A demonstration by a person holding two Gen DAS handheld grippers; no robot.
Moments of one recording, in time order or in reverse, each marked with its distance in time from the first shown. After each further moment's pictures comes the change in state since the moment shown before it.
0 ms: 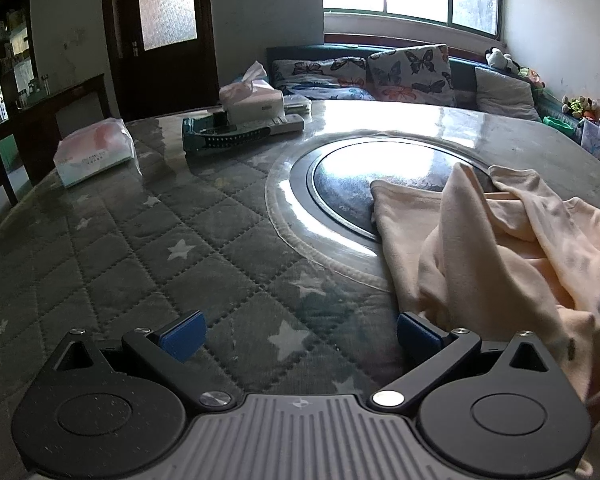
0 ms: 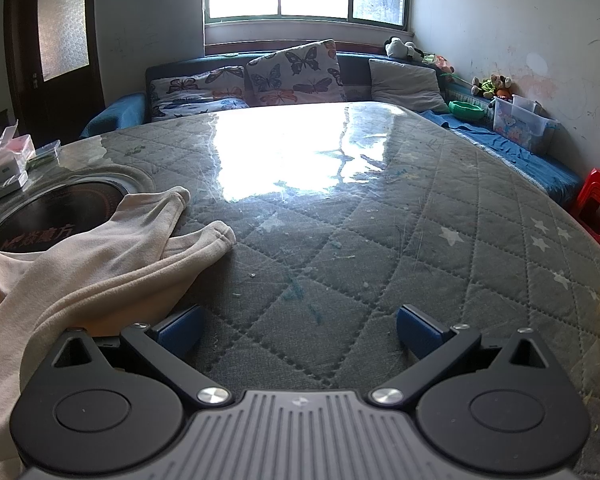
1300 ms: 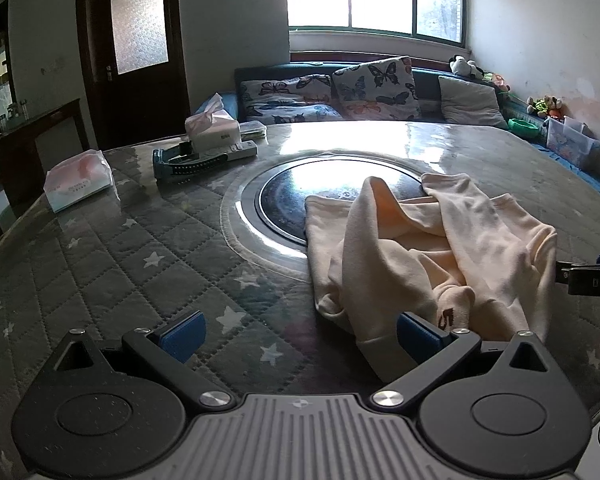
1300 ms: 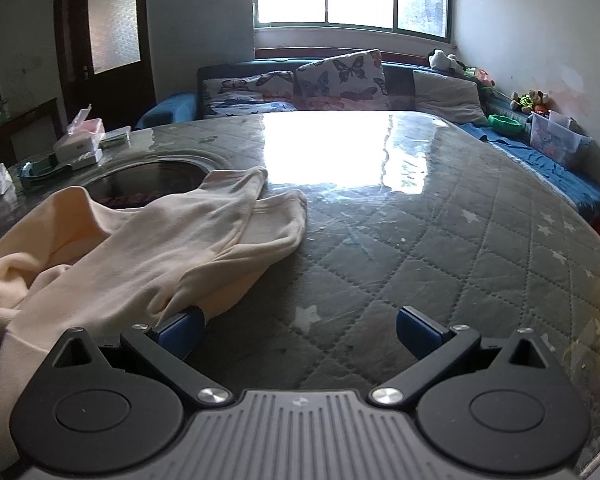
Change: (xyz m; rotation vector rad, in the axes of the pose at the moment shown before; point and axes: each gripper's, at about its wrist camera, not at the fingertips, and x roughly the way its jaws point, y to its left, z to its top) left arm -0.057 -0.036 -0.008 0.058 -0.046 -0.075; right arm -0.075 0.015 -0.038 -0.070 -0.022 0.135
